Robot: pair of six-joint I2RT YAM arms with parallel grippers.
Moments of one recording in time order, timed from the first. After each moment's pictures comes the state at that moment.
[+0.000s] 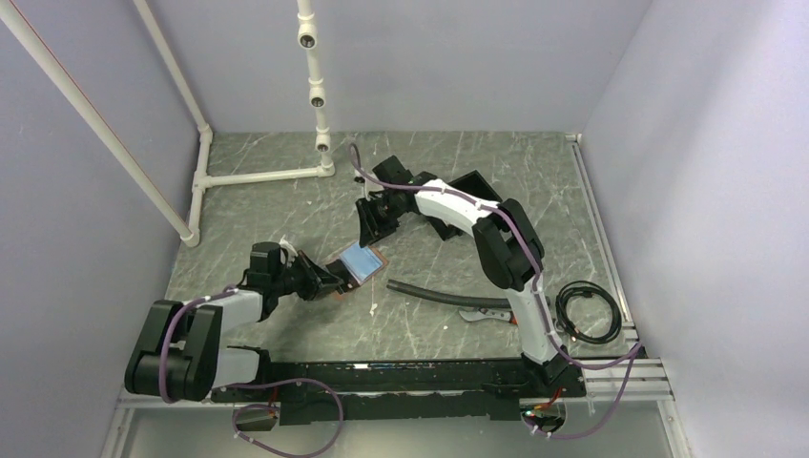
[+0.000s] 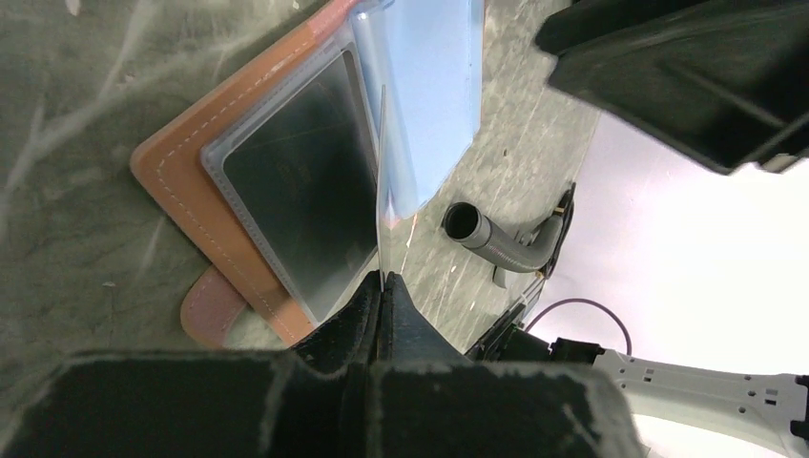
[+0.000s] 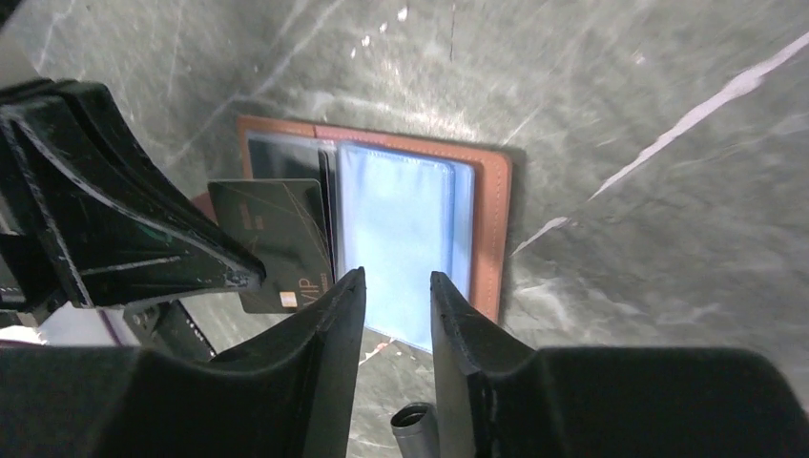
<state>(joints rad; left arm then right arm) -0.13 1.27 0.26 0.30 0.62 -0.96 0.69 2.19 1.77 -0.56 -0.50 0.24</state>
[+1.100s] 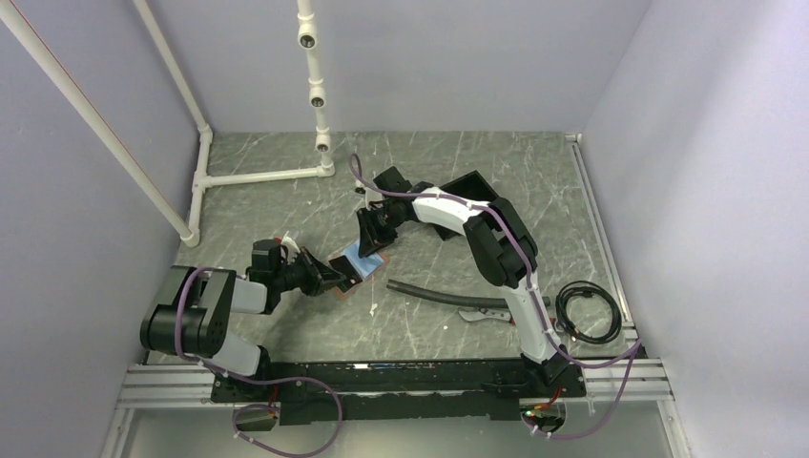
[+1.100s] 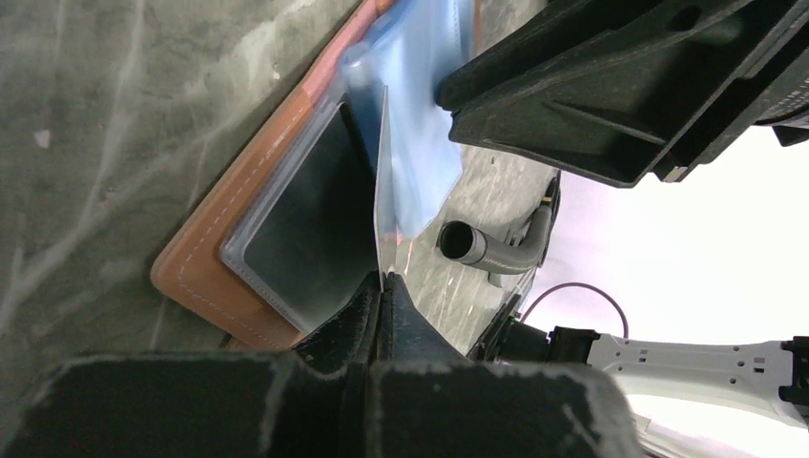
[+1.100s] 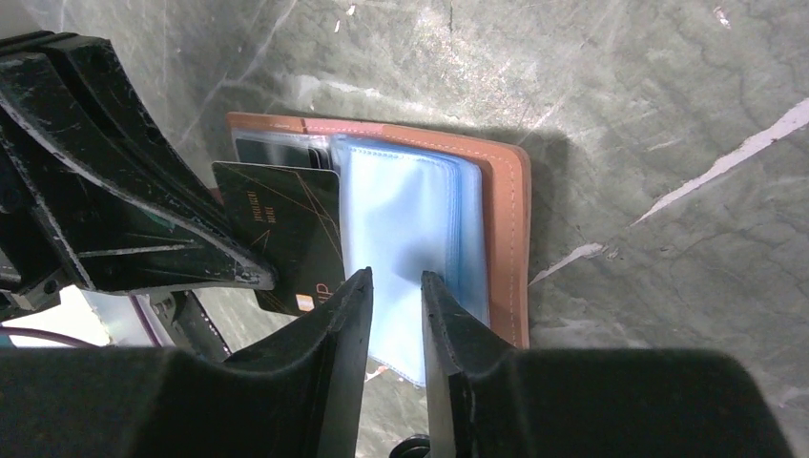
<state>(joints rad) -0.10 1.50 0.26 0.58 0.72 -0.95 0.69 2.27 1.69 -0.47 -0.62 0.30</state>
